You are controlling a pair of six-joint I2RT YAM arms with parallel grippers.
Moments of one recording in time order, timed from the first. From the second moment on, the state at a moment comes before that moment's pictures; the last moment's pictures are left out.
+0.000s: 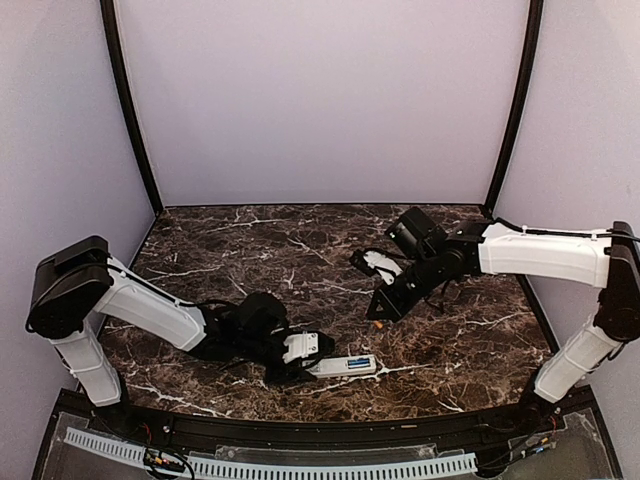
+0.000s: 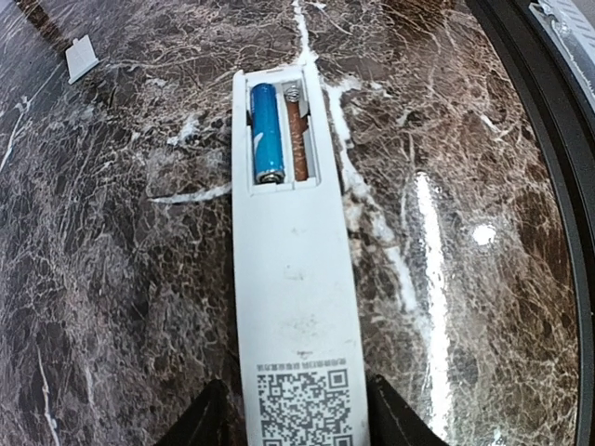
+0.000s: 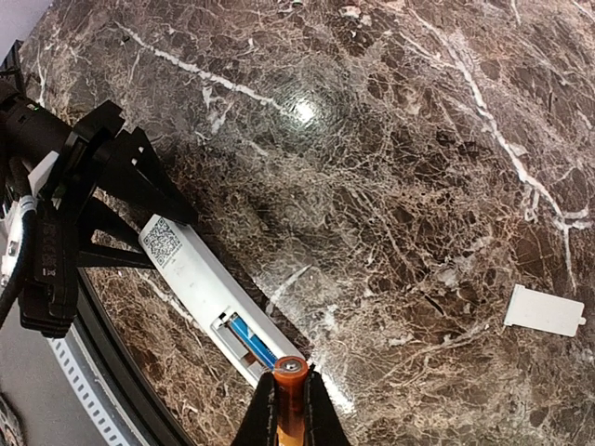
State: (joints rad) left arm -1.03 1.73 0.70 0.21 0.27 0.42; right arm 0.84 1.55 1.13 -0.66 -0.29 0.07
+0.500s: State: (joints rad) left arm -1.01 1.77 0.78 0.18 0.14 0.60; right arm 0.83 1.52 1.04 -0.56 -0.36 0.07
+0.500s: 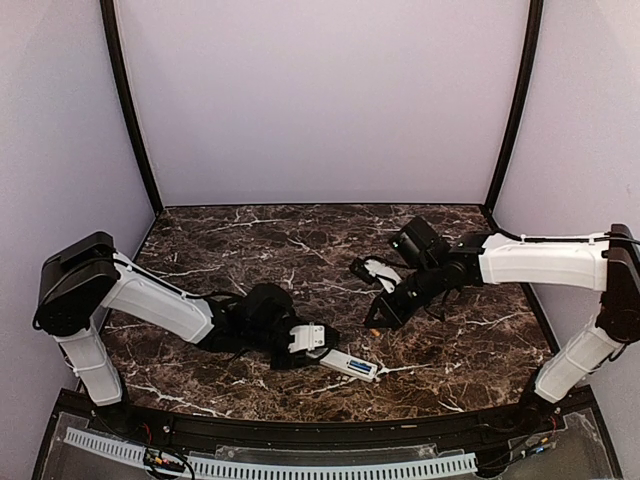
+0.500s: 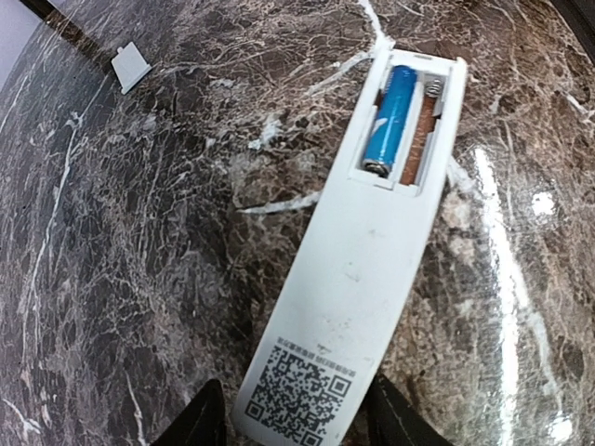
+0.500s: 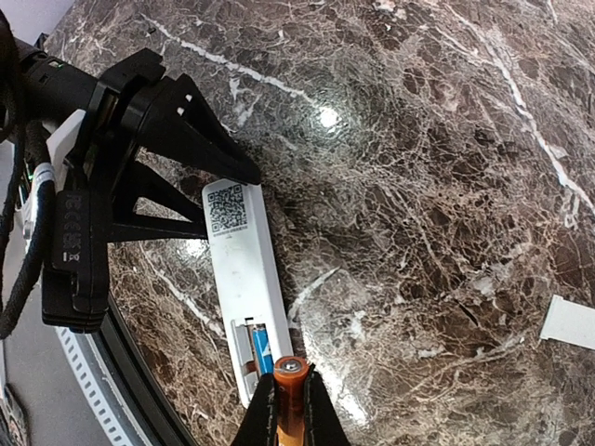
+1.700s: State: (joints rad) left arm -0.97 1.61 0.68 0.18 0.09 0.44; right arm 0.95 1.65 0.82 -0.12 -0.45 0.13
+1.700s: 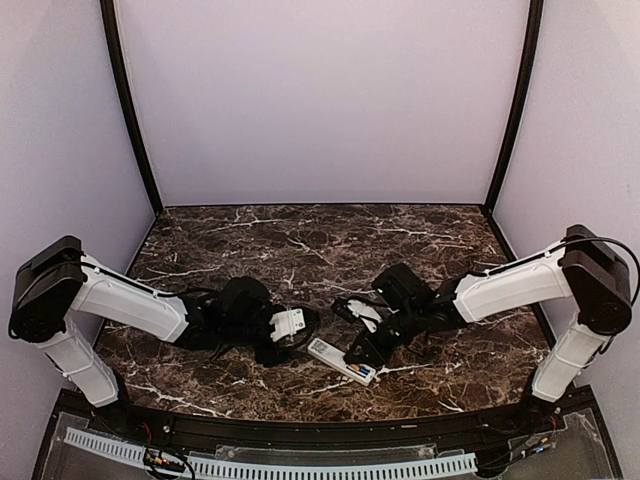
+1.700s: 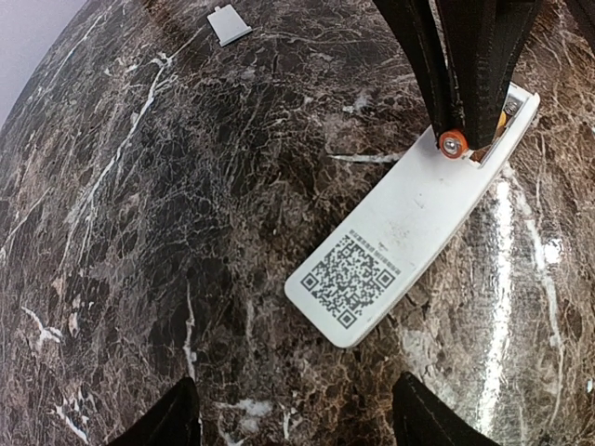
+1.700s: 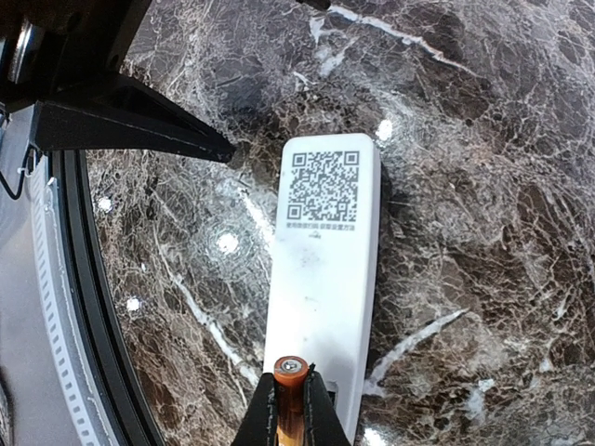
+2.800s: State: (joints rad) left arm -0.96 1.62 0.68 0.18 0.09 0.44; right arm 1.00 1.62 0.75 -0.09 -0.41 0.11
